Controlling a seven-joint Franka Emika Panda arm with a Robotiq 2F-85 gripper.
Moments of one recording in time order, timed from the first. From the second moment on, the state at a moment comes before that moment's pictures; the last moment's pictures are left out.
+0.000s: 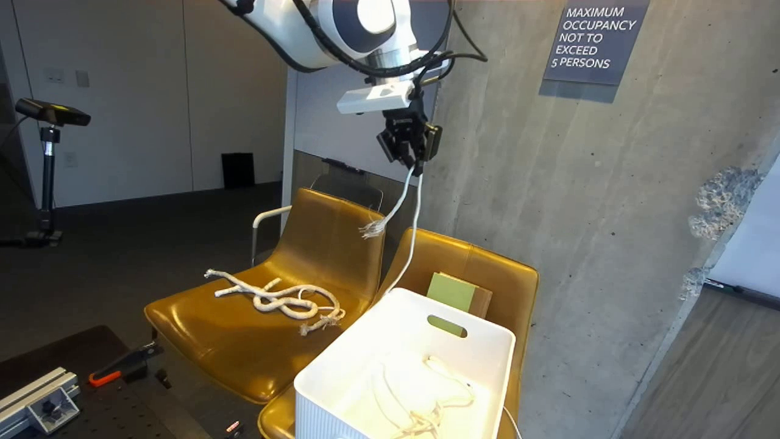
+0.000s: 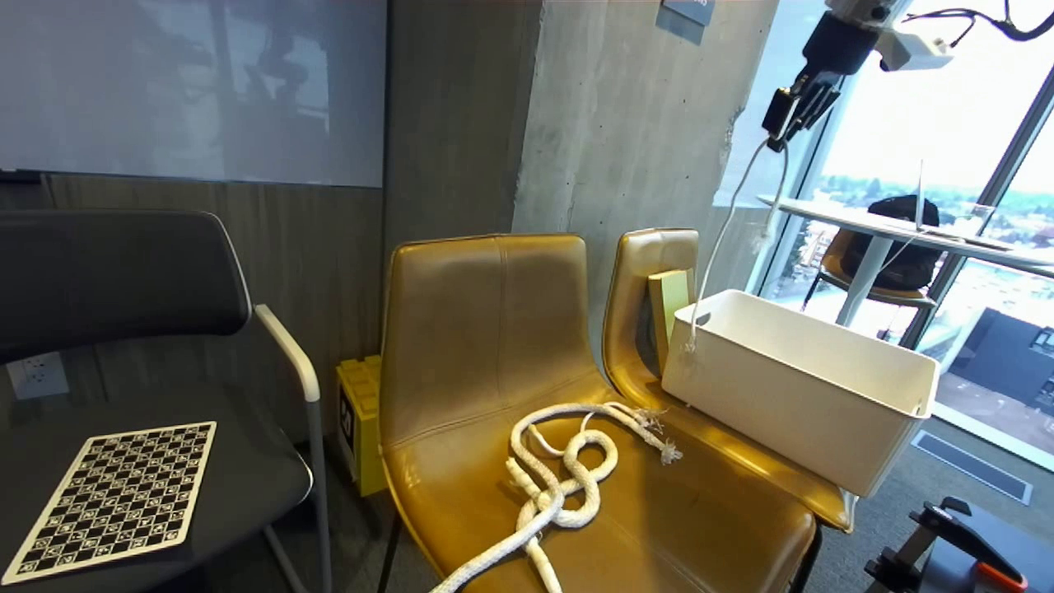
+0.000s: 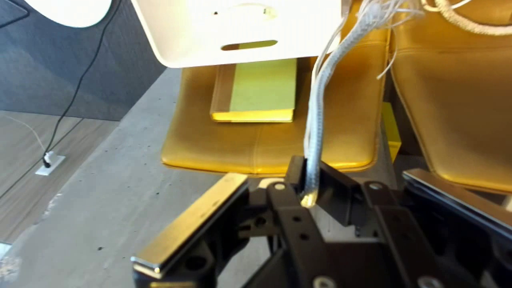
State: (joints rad) arm -0.08 0.24 -0.11 -1.64 -0.19 2.29 -0.07
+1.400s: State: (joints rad) arm -0.23 0.34 -0.19 -1.69 -0.16 2.30 -0.13
